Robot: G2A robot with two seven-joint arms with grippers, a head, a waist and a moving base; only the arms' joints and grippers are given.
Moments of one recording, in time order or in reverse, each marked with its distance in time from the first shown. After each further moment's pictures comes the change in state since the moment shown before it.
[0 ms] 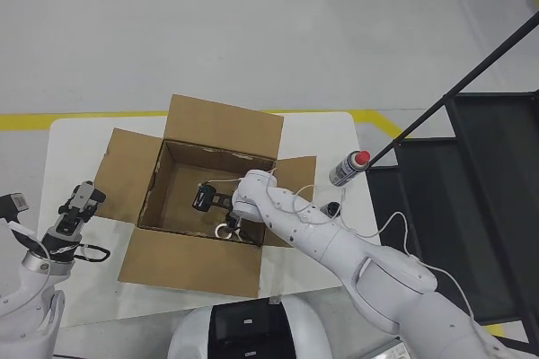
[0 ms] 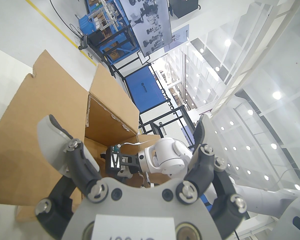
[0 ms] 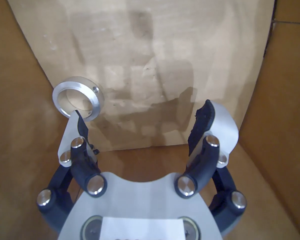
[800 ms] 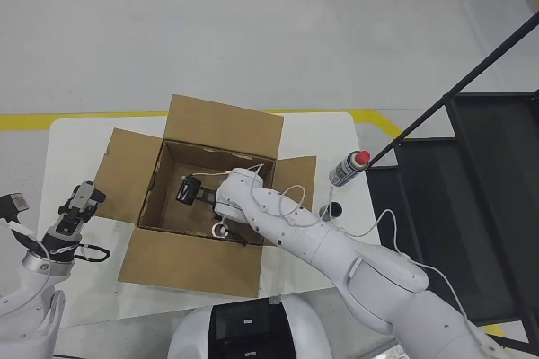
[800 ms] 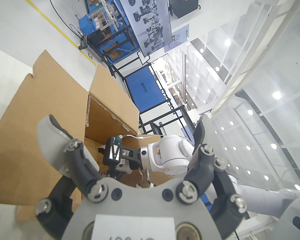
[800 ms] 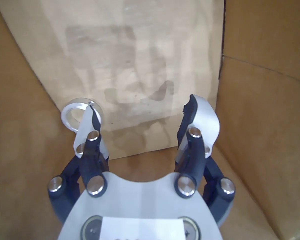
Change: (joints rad) left arm 0.000 0.000 0.000 0.000 0.000 0.000 0.000; right arm 0.005 -0.041 0.011 -0.102 -0.059 0.101 0.063
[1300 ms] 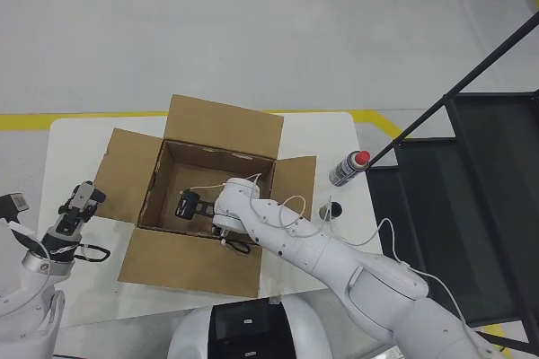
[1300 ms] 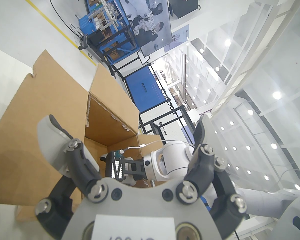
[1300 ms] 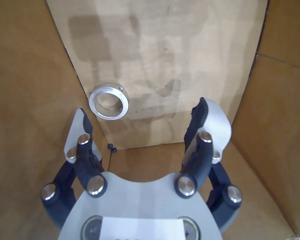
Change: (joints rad) left arm 0.000 0.000 0.000 0.000 0.000 0.000 0.000; right arm -0.049 -0.002 -0.003 -0.030 -0.027 -0.026 0.074
